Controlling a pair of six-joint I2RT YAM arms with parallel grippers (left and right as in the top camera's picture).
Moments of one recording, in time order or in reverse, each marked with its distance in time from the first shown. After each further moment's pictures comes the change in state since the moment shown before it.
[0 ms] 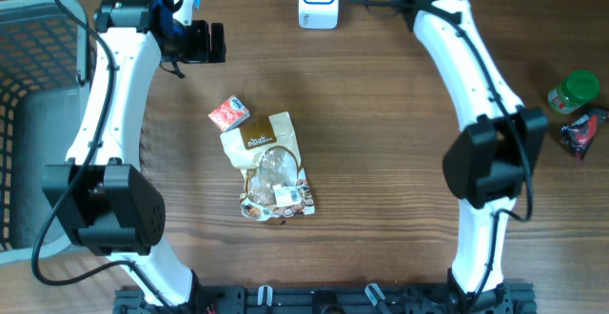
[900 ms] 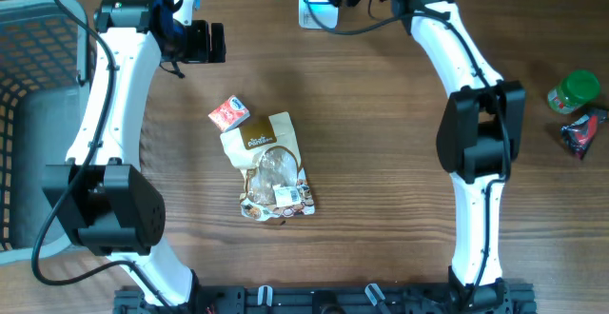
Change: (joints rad) left arm 0.000 0.000 0.000 0.000 0.000 0.000; right arm -0.085 0.203 0.000 0.306 -0.521 -0.334
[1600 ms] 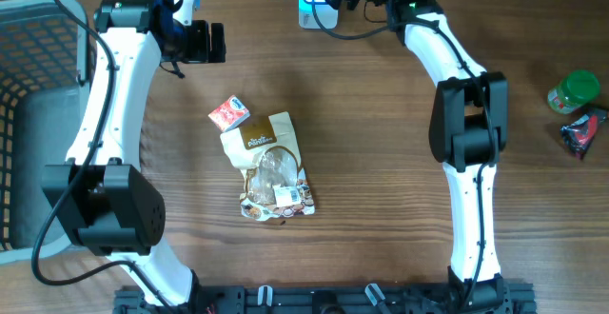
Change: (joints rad) left arm 0.000 0.000 0.000 0.000 0.000 0.000; right arm -0.007 0.140 0.000 0.336 -0.124 0.208
